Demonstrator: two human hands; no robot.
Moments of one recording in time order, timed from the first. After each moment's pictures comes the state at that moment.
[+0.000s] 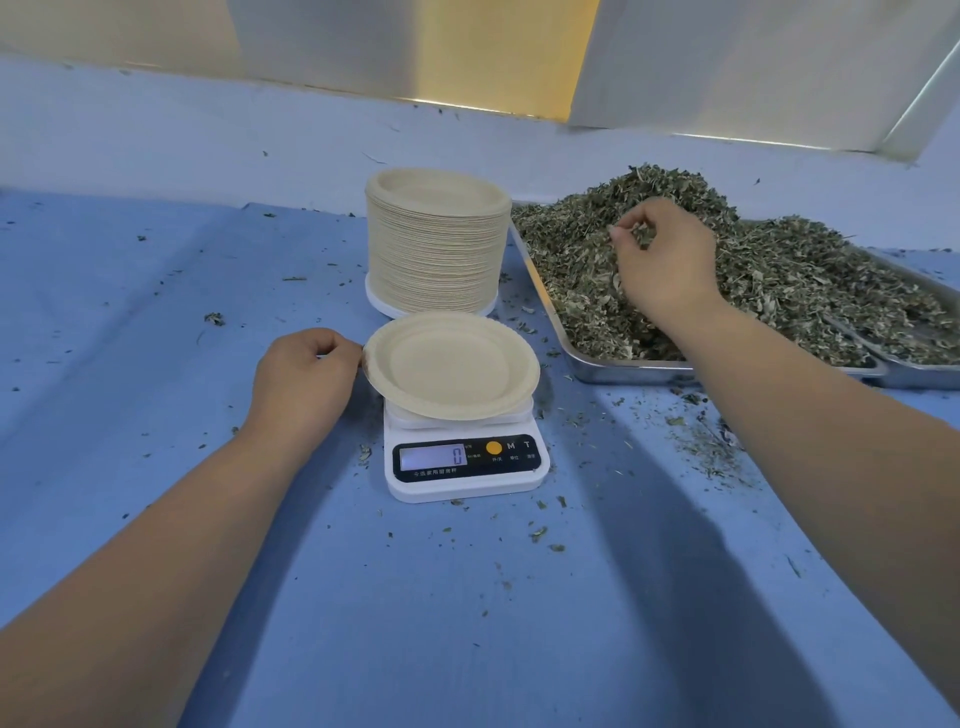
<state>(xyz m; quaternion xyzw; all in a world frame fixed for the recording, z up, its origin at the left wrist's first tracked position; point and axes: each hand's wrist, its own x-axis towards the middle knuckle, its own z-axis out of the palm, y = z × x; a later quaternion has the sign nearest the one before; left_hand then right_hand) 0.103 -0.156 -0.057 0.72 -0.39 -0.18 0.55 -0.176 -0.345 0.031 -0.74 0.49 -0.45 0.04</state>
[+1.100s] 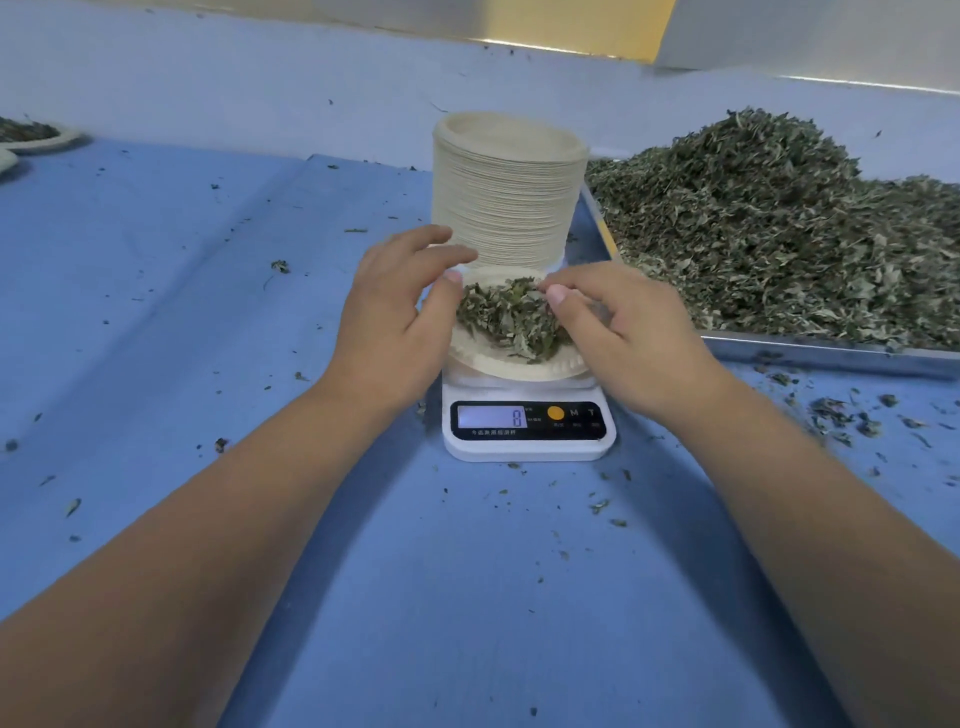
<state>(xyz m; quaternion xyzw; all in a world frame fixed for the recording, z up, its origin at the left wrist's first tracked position) 0.077 -0.145 -0.040 0.63 -0.57 0.01 0.52 -0.128 -0.235 -0.022 -0.88 0.31 -0.34 0.13</state>
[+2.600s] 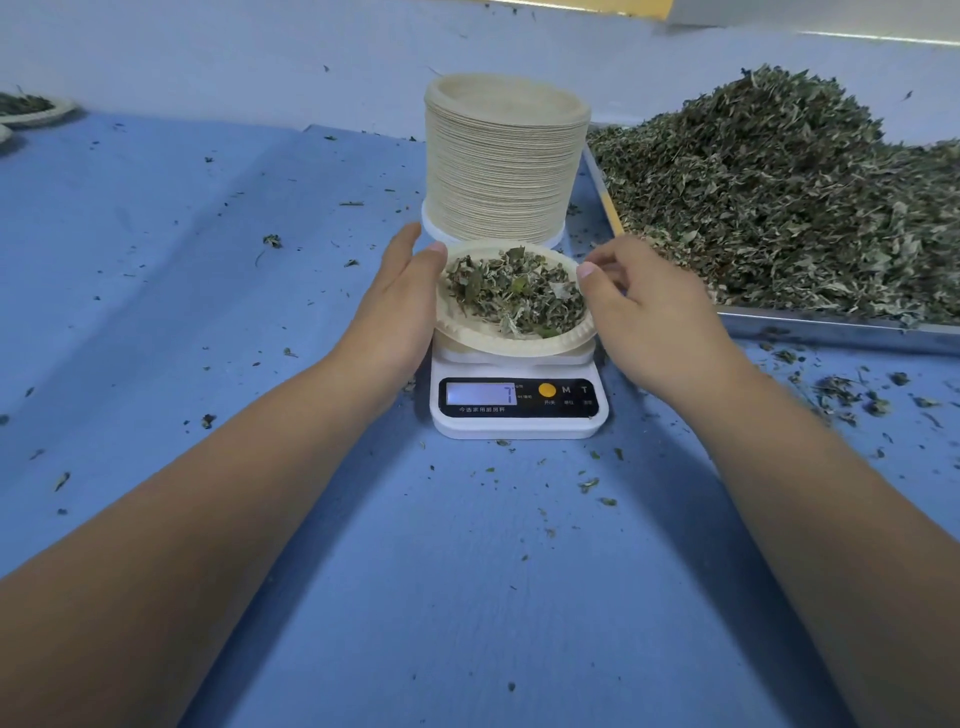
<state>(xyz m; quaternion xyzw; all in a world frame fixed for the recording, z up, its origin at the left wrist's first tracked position) 0.067 -0.155 -0.048 0.66 -0.38 -0.31 0.57 -0.139 -0.239 -0.026 -0.82 0.44 -0.31 0.20</state>
